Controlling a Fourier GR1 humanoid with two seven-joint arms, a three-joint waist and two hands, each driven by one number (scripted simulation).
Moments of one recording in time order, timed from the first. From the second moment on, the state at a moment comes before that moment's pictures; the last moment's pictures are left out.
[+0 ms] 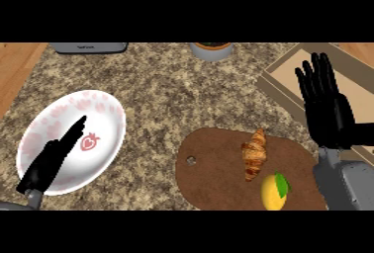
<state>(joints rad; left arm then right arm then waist) -0.03 0.58 -0.28 -1.46 0.13 0.09 0.18 -0.28 -0.26 0.05 -1.54 -0.42 -0.17 -0.10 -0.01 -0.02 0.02</state>
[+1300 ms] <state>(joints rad) -0.23 0.50 -0.22 -1.54 0.12 0.03 -0.08 0.17 -0.88 0.18 -2.17 0.39 -0.18 0.46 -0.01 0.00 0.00</state>
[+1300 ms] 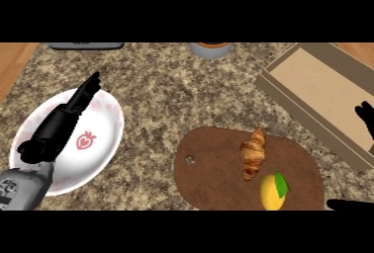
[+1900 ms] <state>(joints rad) -0.28 0.46 -0.24 -1.51 0.09 0.00 -0.08 -0.20 -0.81 0.49 -2.21 0.43 0.22 1.03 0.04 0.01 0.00</state>
